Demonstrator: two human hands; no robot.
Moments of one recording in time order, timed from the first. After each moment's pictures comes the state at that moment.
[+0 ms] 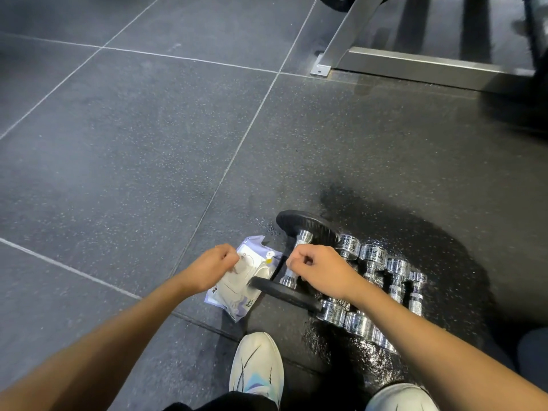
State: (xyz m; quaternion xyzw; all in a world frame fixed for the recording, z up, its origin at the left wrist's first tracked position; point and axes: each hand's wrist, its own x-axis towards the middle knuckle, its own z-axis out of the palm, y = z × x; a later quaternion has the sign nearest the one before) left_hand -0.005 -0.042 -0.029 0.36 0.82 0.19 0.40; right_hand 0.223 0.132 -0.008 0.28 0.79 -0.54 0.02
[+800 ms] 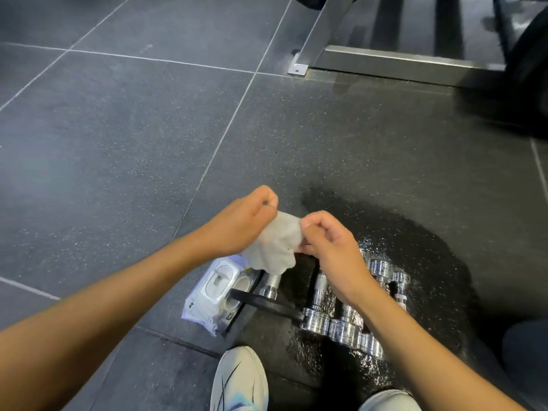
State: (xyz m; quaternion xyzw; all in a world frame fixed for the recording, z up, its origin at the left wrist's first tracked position) left_hand 0.049 0.081 0.077 0.51 0.74 0.29 0.34; right_hand 0.237 0.154 0.027 0.34 0.57 -0.72 -0.23
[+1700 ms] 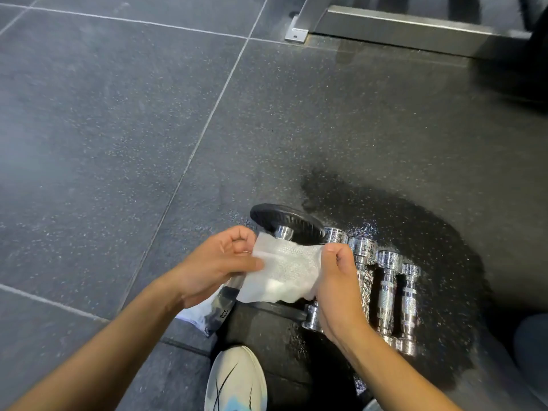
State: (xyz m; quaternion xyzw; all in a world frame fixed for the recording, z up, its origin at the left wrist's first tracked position) left_hand 0.045 0.023 -0.009 0.18 0.57 0.48 0.64; right_hand 0.238 0.110 -0.035 0.55 0.42 -0.67 -0.28
